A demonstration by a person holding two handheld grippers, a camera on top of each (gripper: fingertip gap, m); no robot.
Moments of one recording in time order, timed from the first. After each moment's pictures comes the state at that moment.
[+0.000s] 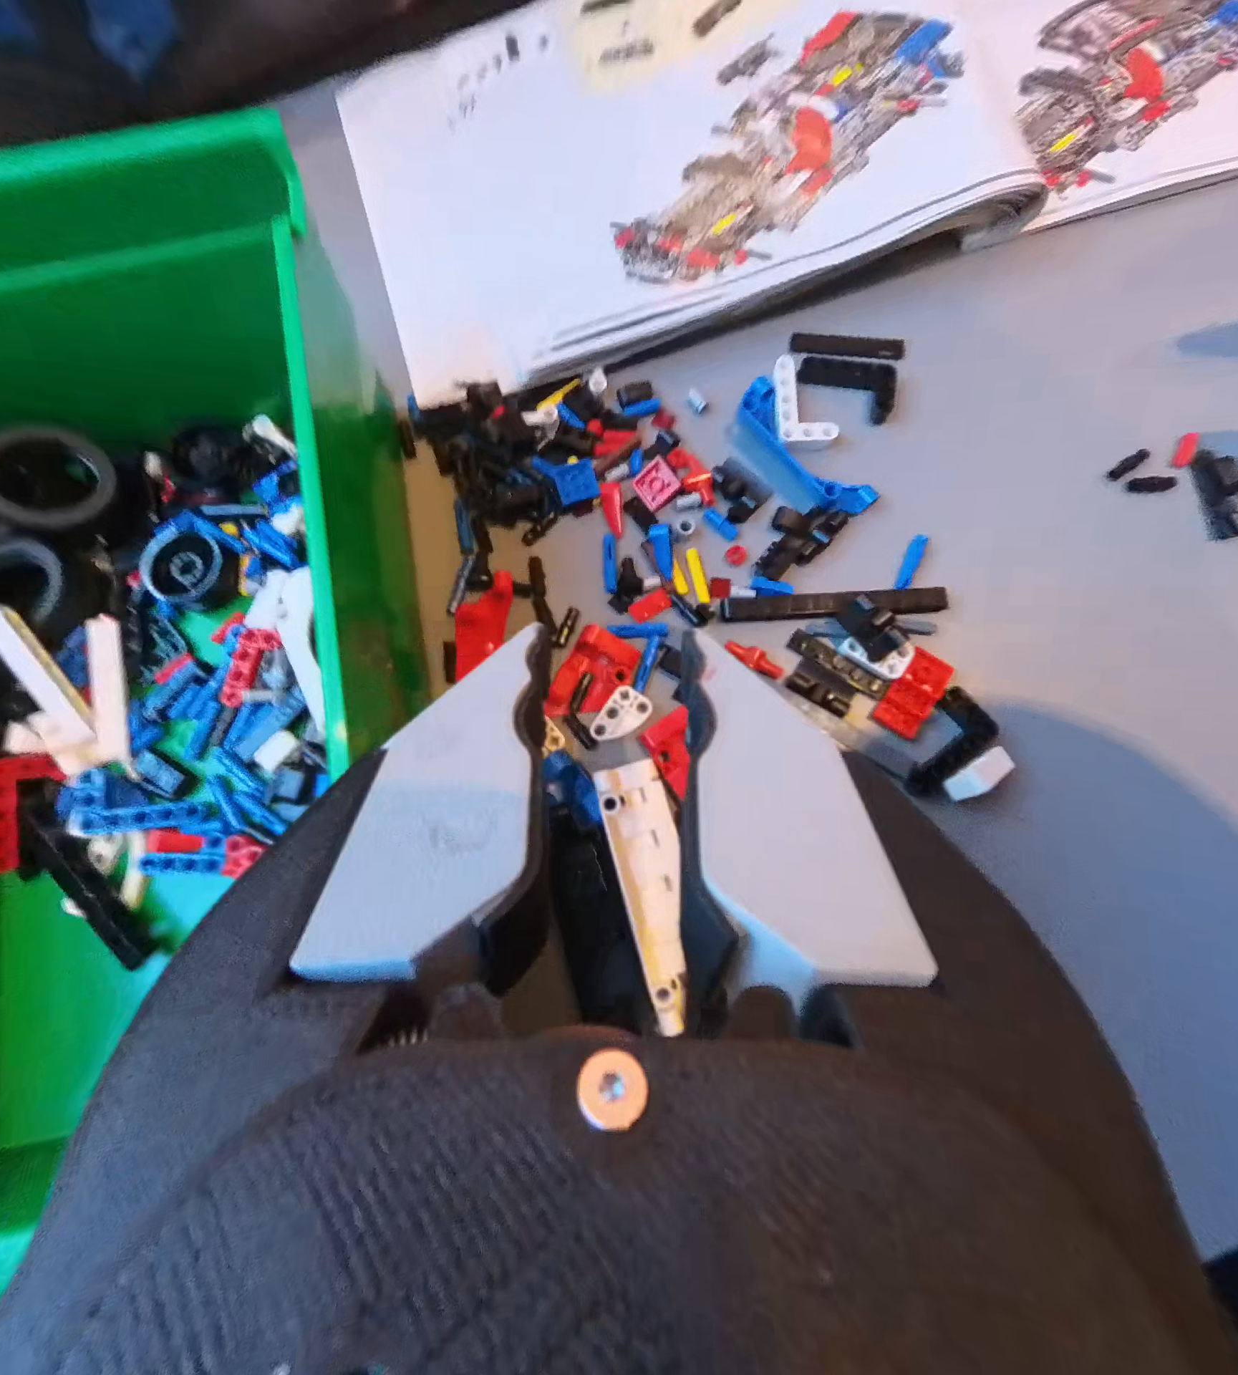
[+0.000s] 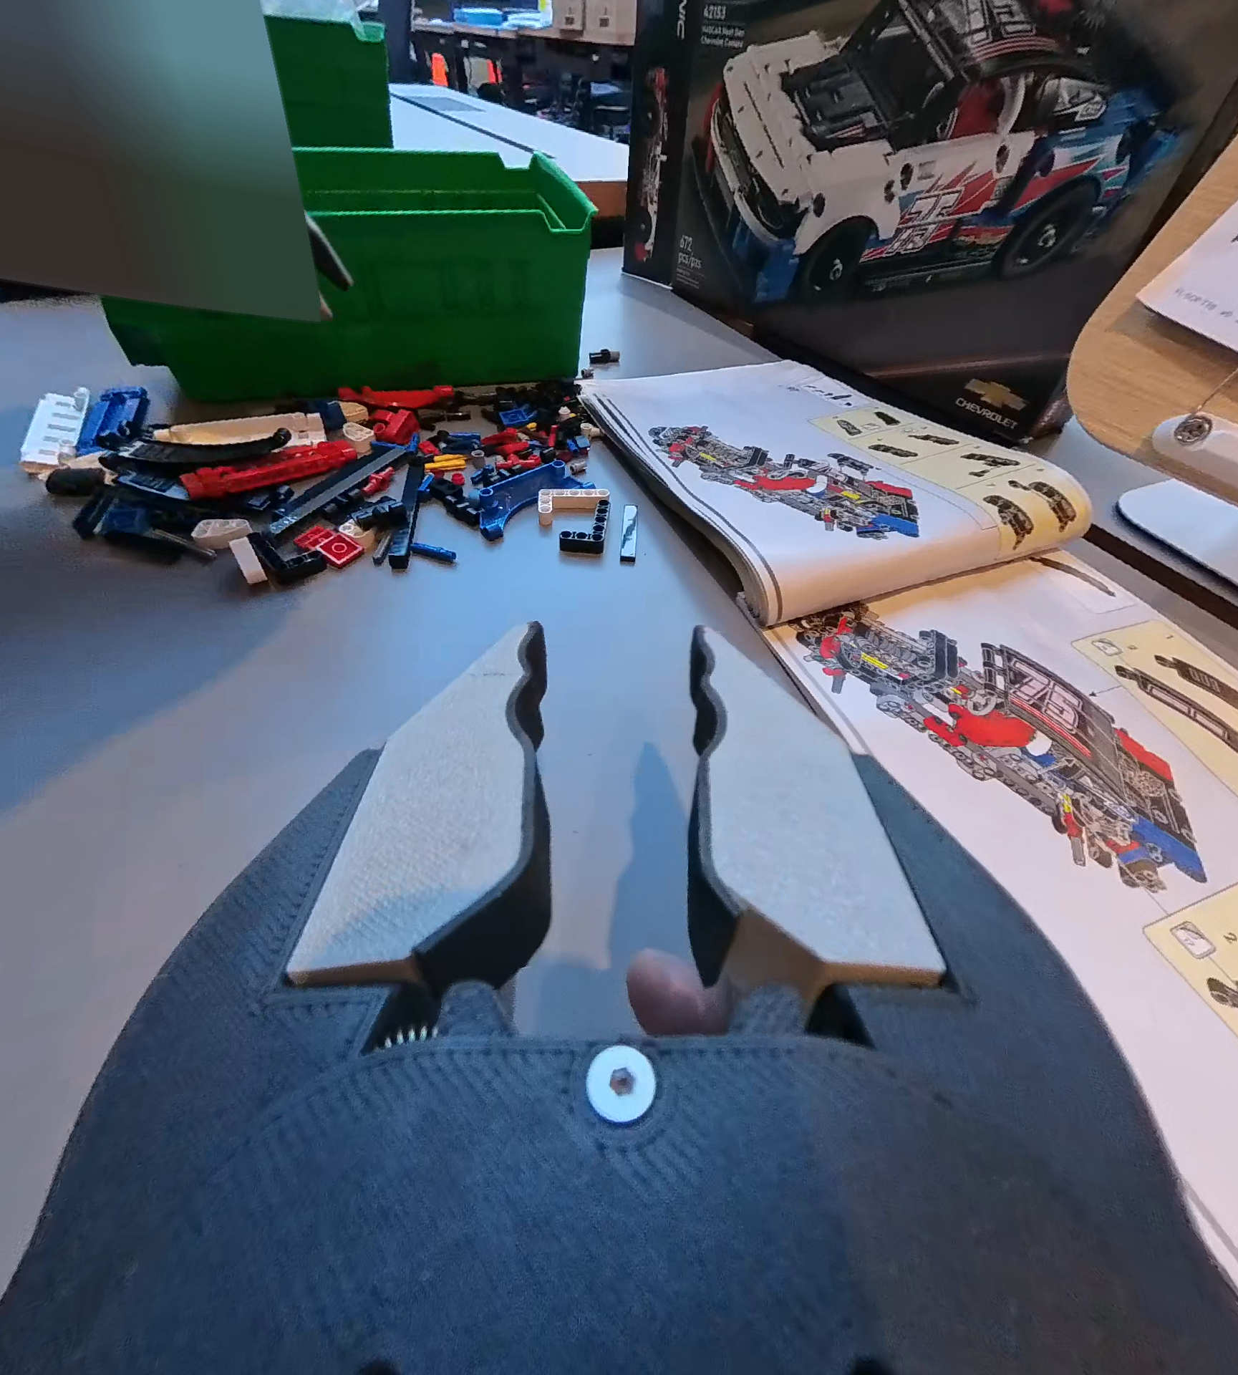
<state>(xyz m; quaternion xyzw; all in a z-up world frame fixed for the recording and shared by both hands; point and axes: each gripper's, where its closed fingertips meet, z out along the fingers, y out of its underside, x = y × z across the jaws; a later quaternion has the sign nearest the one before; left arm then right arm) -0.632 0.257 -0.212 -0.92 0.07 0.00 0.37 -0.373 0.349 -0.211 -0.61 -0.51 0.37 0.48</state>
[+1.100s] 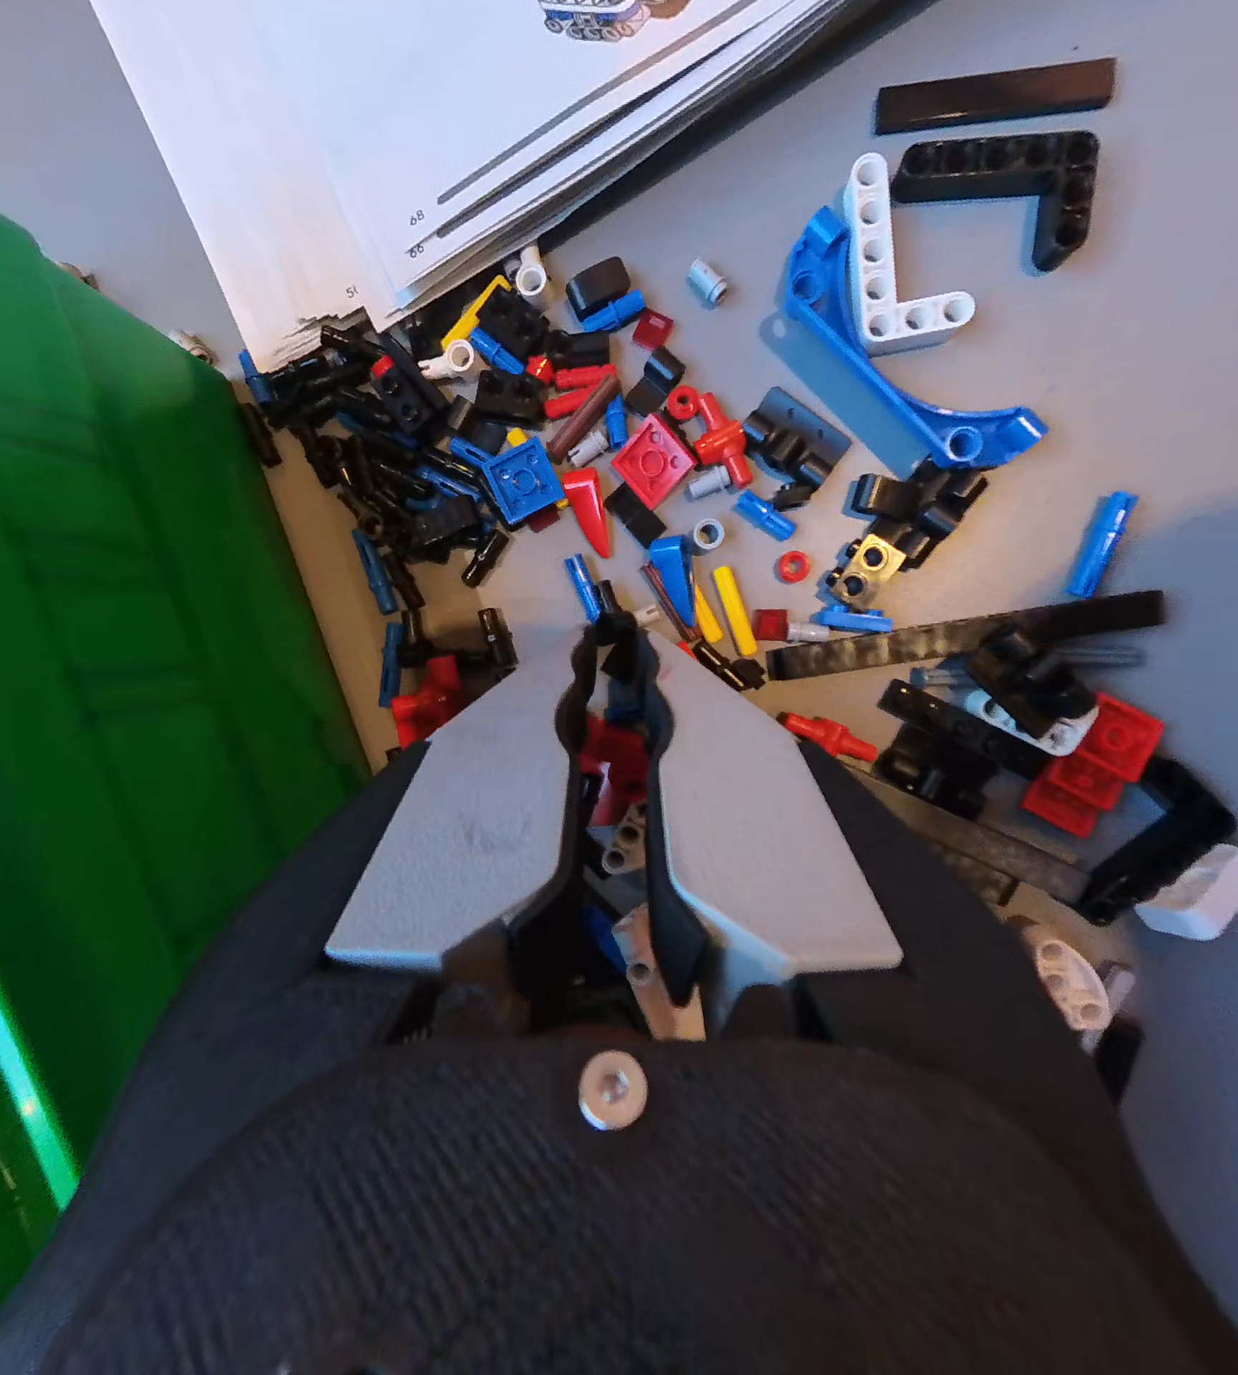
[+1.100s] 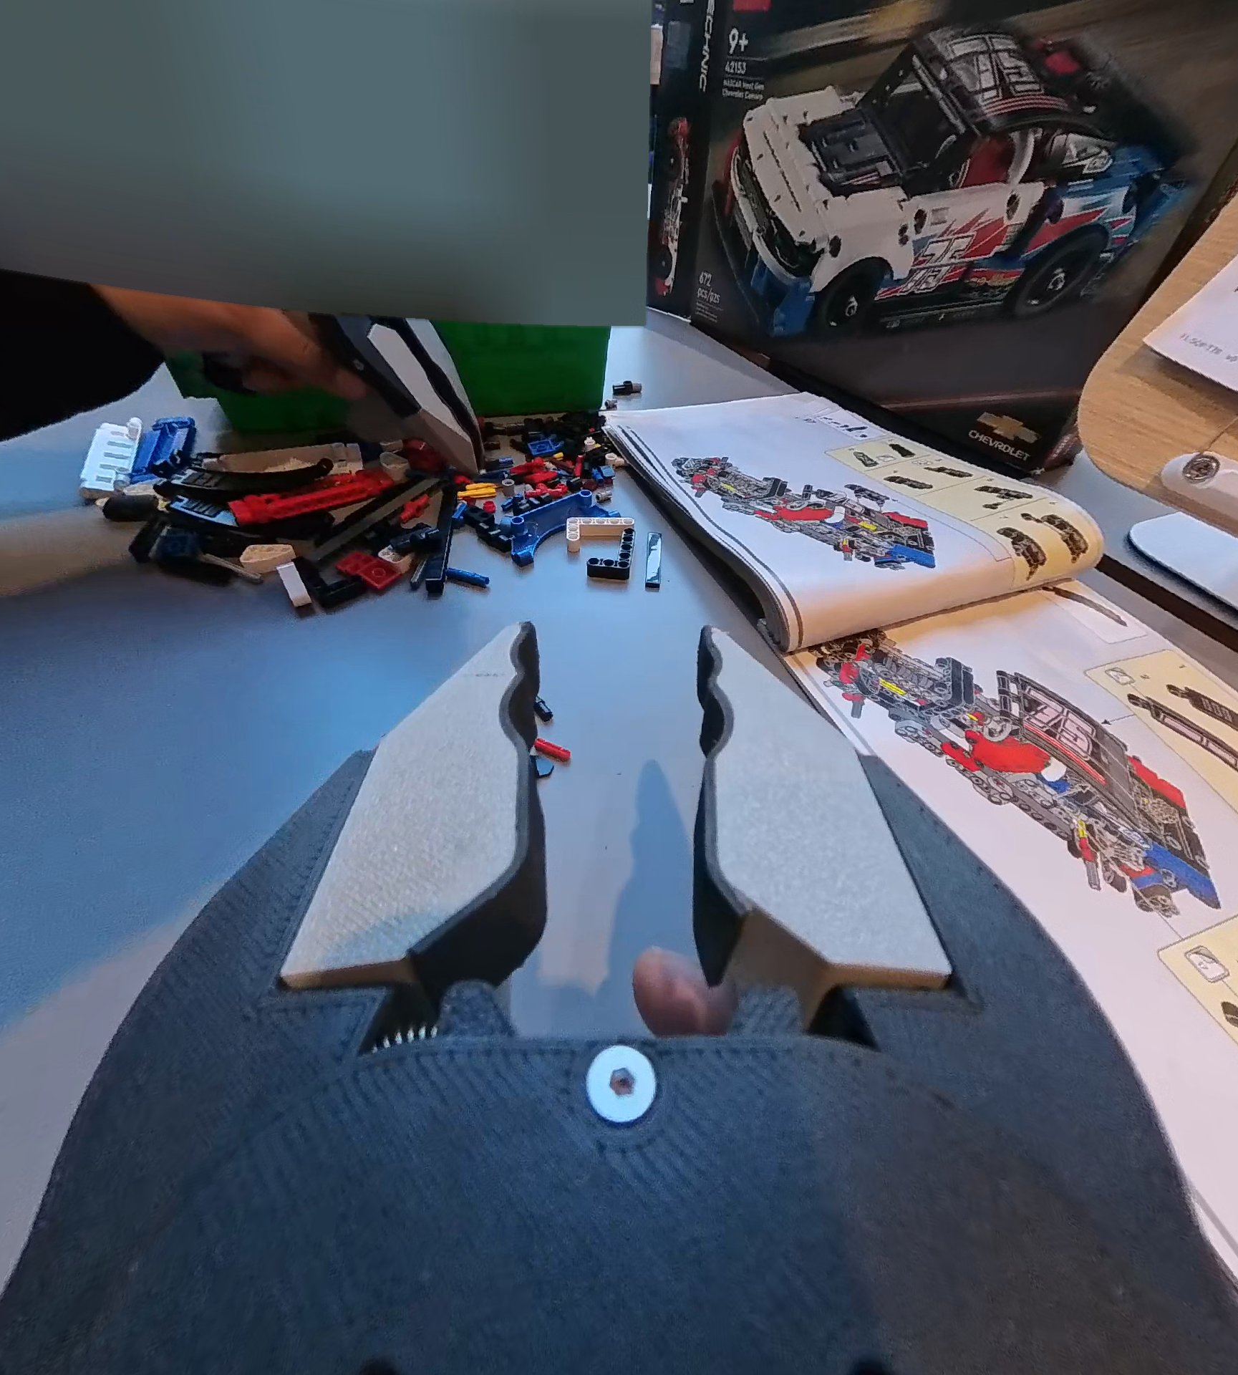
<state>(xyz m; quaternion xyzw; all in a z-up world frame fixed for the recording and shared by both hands) -0.630 0.297 -0.285 -0.96 0.14 0.04 0.23 -0.373 0.337 -0.197 -0.60 -0.51 0.39 0.48</state>
